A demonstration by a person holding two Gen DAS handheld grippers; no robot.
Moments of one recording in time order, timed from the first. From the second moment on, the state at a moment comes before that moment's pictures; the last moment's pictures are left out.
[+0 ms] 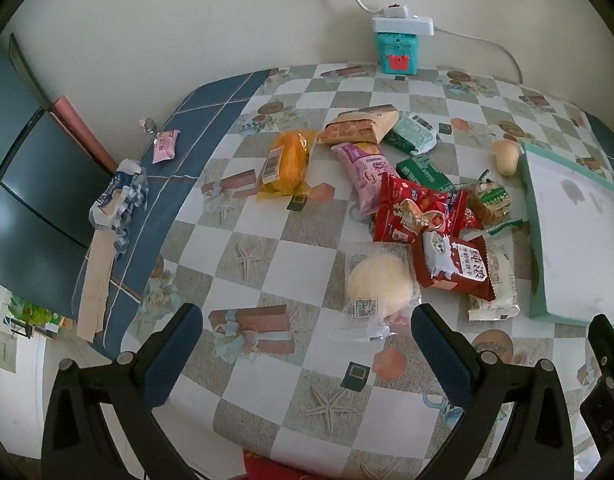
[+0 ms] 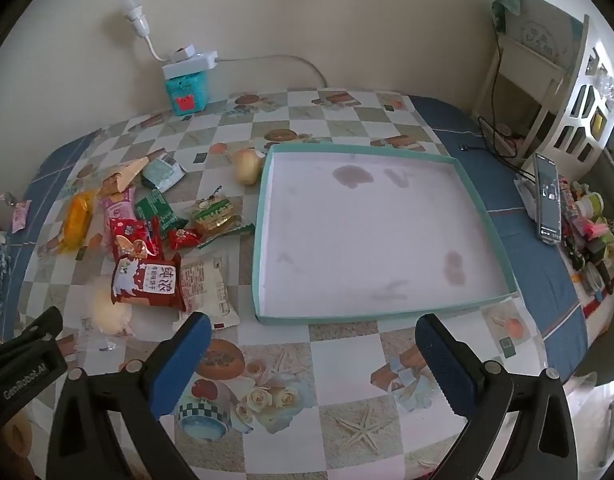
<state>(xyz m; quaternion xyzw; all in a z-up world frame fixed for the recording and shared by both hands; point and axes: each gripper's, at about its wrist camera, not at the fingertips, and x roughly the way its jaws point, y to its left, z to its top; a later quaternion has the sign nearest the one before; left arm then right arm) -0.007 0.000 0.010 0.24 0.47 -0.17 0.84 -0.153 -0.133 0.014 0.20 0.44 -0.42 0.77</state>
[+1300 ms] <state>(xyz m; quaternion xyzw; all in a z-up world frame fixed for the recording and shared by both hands) -0.008 0.002 0.006 0.24 0.47 -0.17 0.83 -0.156 -0.136 0.012 0.20 0.43 -0.43 0.77</state>
